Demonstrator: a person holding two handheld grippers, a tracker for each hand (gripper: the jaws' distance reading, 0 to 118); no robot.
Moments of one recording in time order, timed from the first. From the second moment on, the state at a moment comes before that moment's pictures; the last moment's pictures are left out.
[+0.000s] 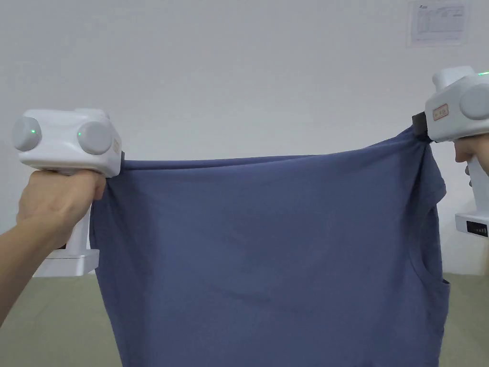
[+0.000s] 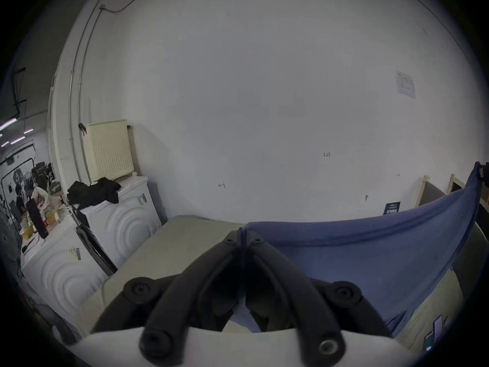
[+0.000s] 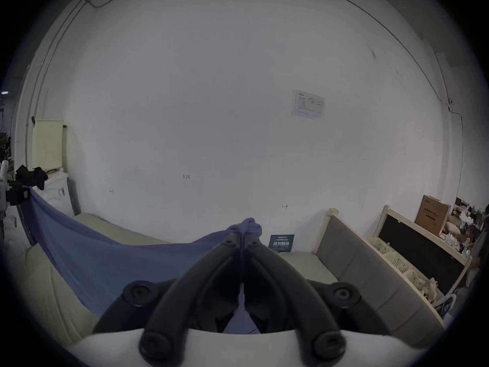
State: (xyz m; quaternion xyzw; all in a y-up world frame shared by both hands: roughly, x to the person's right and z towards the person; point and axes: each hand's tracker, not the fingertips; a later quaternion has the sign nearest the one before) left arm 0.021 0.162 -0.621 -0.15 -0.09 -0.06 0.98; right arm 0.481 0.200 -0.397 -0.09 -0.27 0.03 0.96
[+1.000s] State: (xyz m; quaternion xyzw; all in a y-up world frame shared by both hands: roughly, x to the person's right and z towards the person) left arm -0.172 -0.227 -0.338 -0.41 -0.18 -0.11 0.89; right arm 0.325 -0.204 -0.019 -0.34 -0.19 -0.10 0.92
